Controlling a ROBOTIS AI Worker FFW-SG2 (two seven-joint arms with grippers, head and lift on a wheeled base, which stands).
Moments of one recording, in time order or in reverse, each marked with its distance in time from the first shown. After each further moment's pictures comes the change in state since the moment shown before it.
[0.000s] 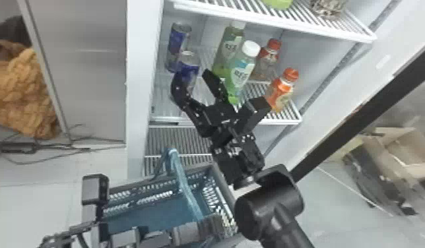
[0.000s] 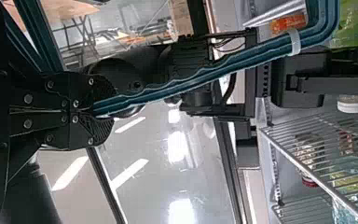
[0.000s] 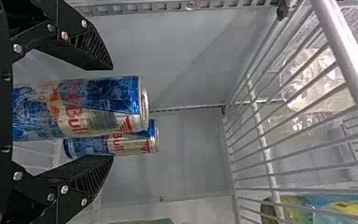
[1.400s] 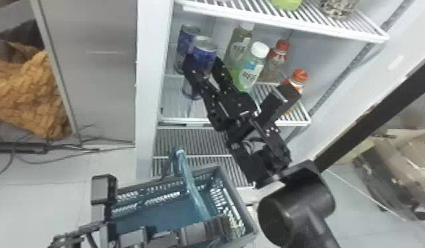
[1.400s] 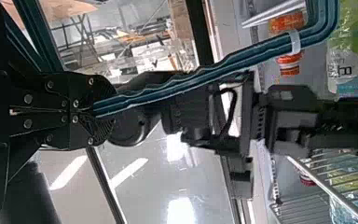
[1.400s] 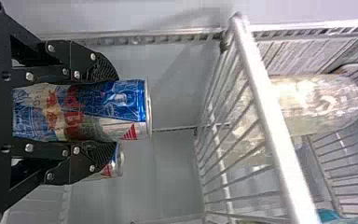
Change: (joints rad) left arm 0.002 0.005 -0.001 0.000 0.011 -0.008 0.000; right arm 0.073 -0.033 -0.053 -0.253 -0.033 0.150 0.047
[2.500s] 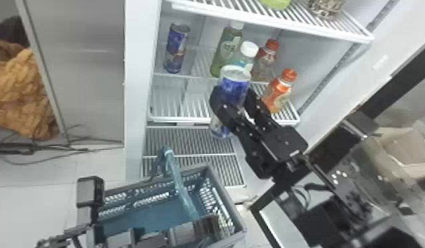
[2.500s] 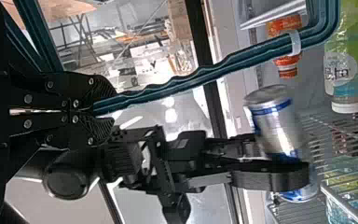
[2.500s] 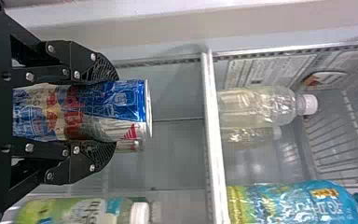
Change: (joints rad) left arm 0.009 -0.002 0.009 0.000 -0.001 0.001 0.000; right arm 0.490 0.039 -0.298 -0.592 0.018 0.359 0.053
